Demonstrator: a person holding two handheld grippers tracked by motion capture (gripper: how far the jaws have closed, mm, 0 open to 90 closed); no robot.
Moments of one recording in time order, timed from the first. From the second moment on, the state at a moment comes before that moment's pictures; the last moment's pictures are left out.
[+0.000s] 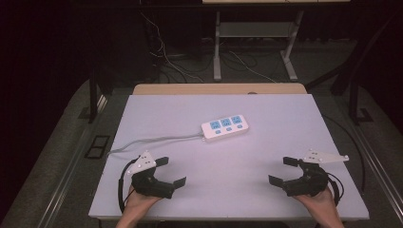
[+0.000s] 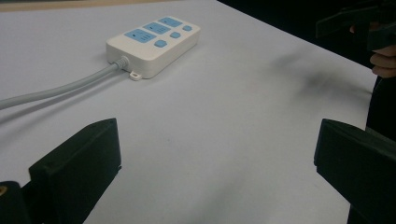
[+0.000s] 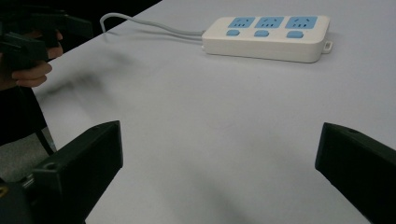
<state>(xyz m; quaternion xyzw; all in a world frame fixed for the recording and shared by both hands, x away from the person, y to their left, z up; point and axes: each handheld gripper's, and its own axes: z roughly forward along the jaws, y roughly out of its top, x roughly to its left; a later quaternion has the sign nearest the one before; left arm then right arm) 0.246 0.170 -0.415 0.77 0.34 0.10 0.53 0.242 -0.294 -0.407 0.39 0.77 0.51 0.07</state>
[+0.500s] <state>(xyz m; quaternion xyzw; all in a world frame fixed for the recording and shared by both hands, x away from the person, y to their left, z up) 0.246 0.165 -0.416 0.78 0.33 0.09 0.53 0.242 -0.291 -0.412 0.39 0.77 0.50 0.06</state>
